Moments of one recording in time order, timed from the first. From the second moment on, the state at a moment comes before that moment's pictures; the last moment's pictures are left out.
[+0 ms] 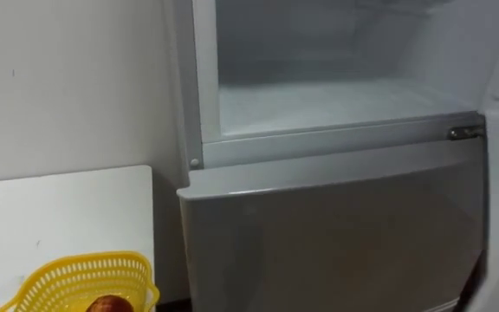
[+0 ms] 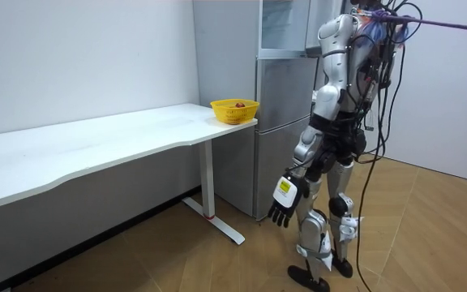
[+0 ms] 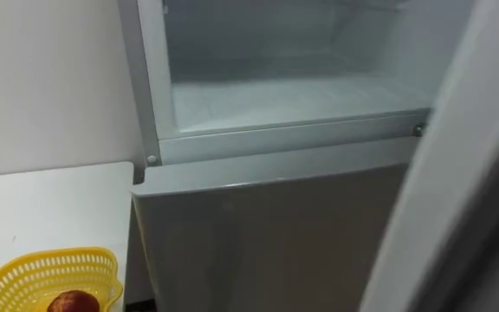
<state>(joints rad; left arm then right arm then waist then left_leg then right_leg) 0.33 0.18 0.29 1.05 0.30 0.09 -0.01 -0.02 -0.40 -0.53 -0.17 1.19 -0.06 -0.01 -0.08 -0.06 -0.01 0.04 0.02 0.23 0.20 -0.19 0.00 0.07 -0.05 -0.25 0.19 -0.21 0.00</state>
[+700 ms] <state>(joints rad) 0.34 0.18 0.25 1.05 0.29 0.09 -0.02 -0.06 -0.40 -0.45 -0.18 1.02 -0.02 0.11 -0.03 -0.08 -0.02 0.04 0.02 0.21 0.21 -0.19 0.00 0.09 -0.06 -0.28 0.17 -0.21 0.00</state>
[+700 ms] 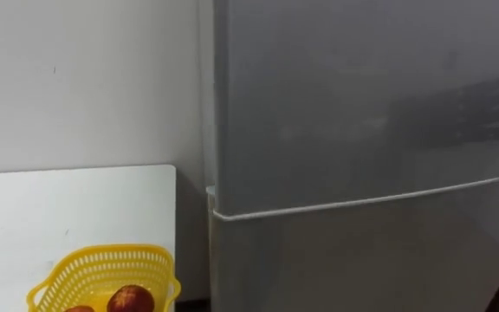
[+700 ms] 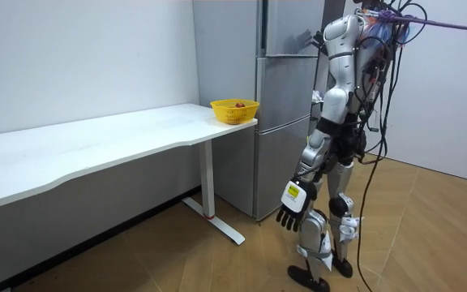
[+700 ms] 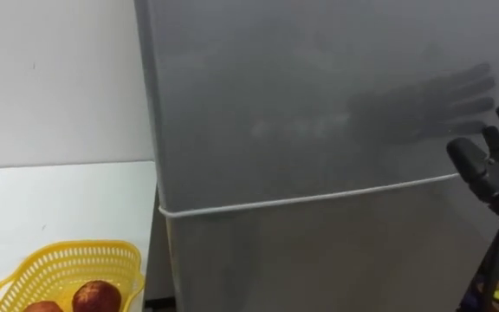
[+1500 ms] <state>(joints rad) 0.34 0.18 0.25 1.06 0.29 0.09 -0.05 -0.09 -0.40 -0.45 -0.18 1.01 -0.02 0.12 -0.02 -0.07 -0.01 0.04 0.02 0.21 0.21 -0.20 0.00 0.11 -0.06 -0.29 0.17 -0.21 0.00</state>
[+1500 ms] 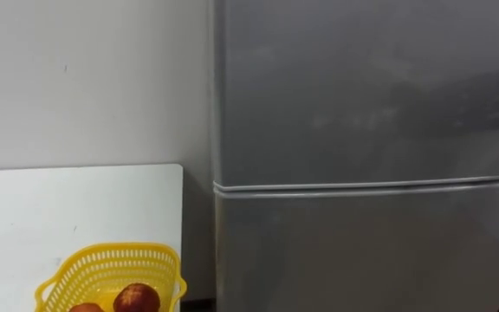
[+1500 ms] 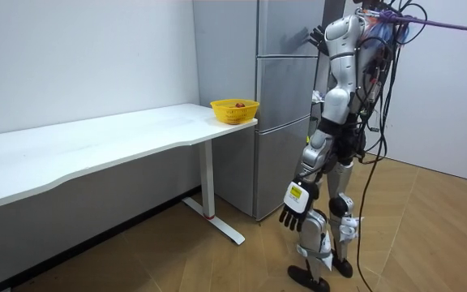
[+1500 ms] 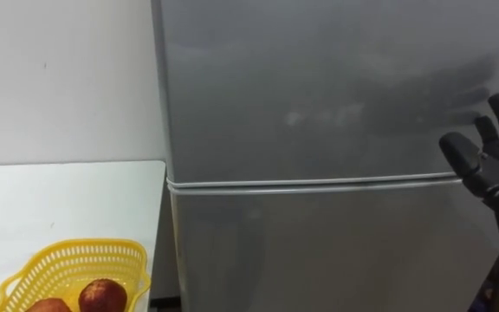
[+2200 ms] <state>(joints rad) 0.34 0.18 0.25 1.06 0.29 0.06 0.02 -0.09 -0.40 -0.52 -0.25 0.68 -0.03 -0.21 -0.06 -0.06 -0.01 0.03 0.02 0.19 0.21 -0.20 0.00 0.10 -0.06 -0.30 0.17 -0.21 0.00</state>
